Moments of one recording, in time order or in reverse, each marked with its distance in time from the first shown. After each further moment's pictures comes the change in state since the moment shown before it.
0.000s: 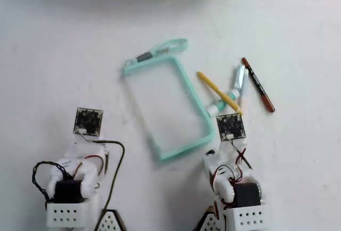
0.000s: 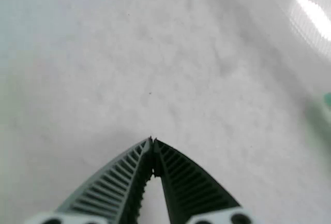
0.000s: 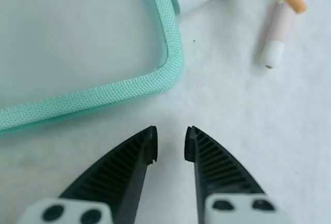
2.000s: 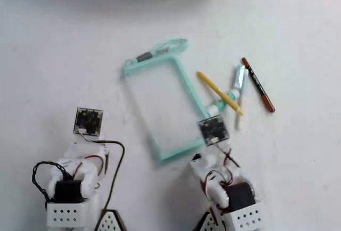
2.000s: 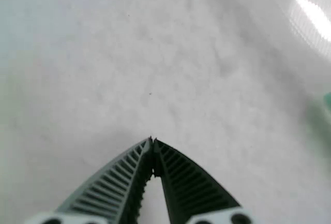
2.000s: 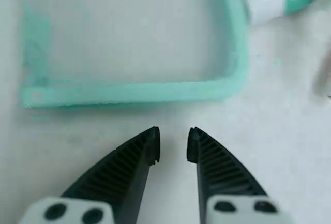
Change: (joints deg) left arm 0.0 0.0 0.0 -0.2 0.0; right arm -14.3 0.0 0.0 0.0 0.0
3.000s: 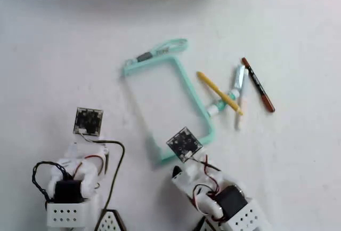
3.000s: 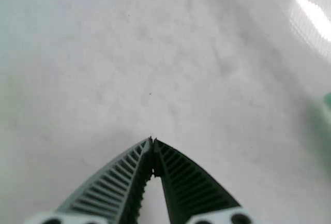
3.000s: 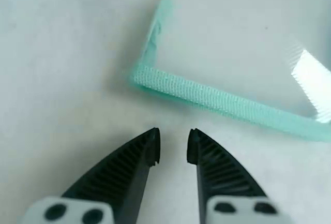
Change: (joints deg) left arm 0.0 0.0 0.0 0.0 0.0; right arm -17.2 0.0 0.0 0.0 0.0
